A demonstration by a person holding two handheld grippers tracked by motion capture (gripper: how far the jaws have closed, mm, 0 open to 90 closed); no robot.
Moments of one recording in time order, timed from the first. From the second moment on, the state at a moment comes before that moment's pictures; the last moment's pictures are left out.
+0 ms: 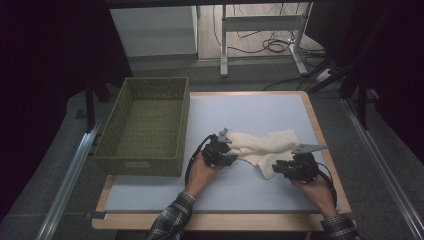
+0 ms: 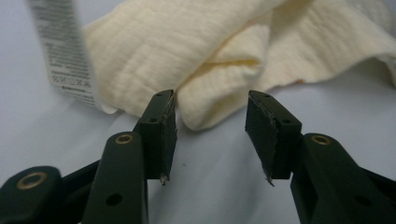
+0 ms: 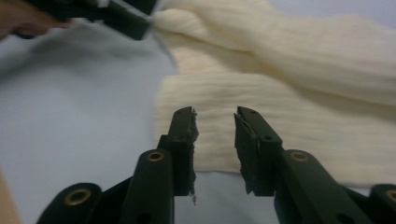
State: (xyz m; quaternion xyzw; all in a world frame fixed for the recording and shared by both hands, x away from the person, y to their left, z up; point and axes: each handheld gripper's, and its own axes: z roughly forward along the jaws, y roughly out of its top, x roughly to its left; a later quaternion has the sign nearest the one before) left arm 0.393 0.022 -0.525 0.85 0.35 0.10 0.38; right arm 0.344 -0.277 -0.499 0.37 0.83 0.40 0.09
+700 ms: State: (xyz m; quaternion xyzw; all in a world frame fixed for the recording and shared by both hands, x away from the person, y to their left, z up) left arm 0.381 0.043 -0.508 0.84 0.35 0.08 0.41; right arm 0.298 -0.311 -0.501 0.38 0.84 0.35 0.17
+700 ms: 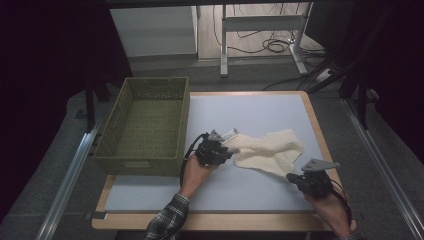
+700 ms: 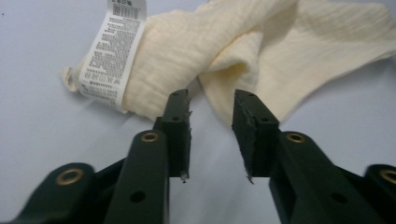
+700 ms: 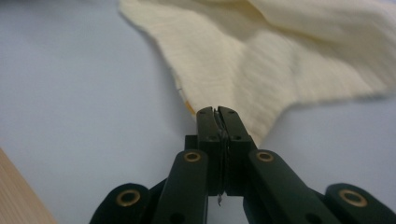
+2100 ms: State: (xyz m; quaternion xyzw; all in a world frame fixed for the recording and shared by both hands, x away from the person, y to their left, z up) left arm 0.423 0.042 -0.487 0.82 0.42 0.15 0.37; right arm 0.338 -0.236 -0.495 0.34 0.84 0.41 0.11
